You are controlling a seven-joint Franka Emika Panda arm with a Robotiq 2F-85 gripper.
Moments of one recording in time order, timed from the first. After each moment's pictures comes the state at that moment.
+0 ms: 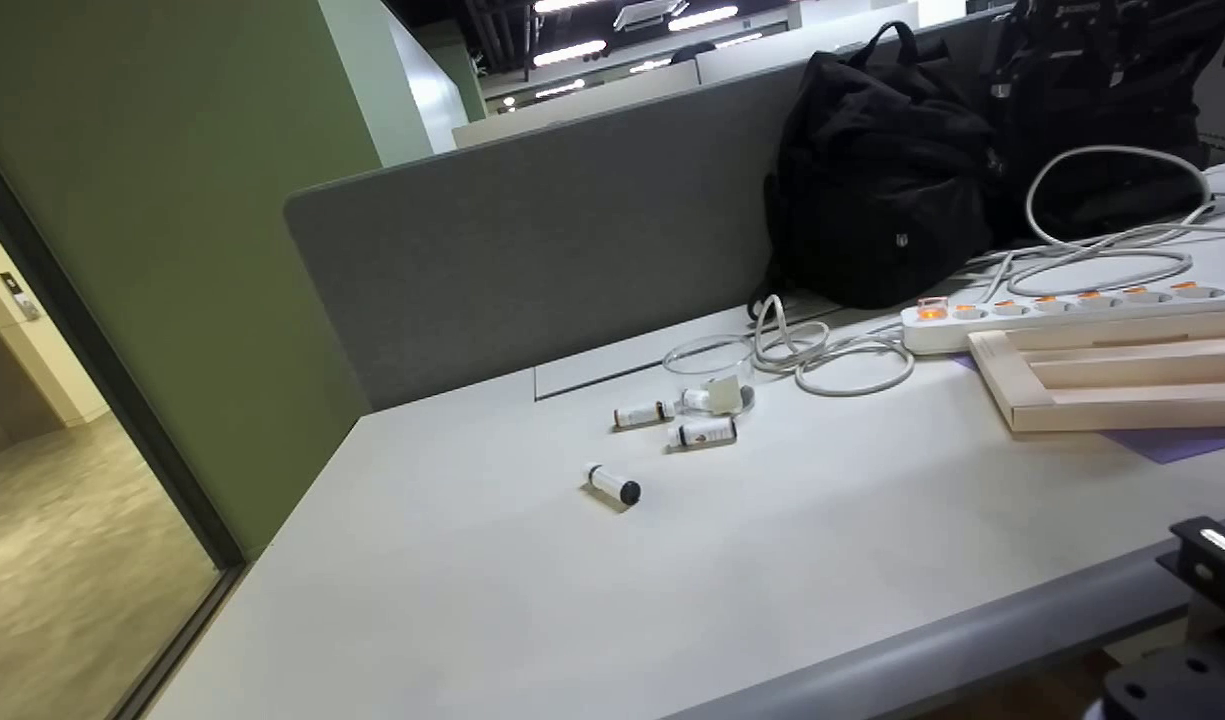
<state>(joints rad) -0.05 0.25 -0.18 -2.11 0.30 2.40 -0.19</state>
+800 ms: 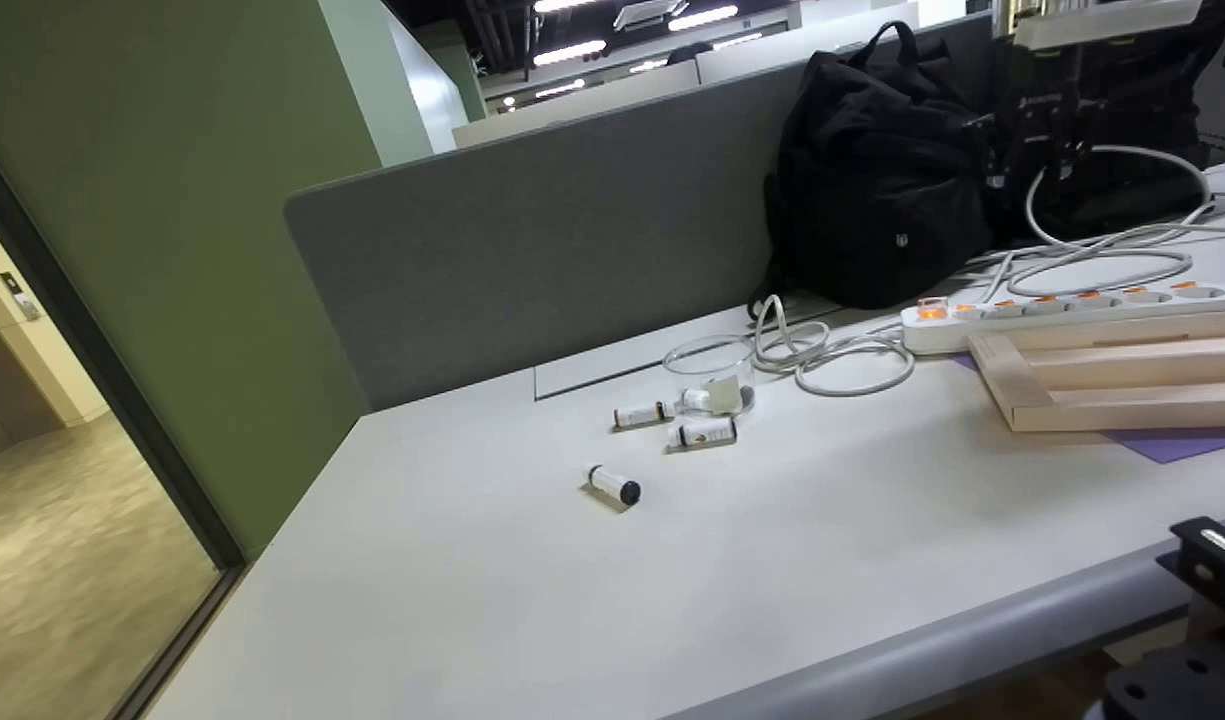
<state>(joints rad) -0.07 0.45 -0.10 -2.02 0.23 2.43 -0.05</state>
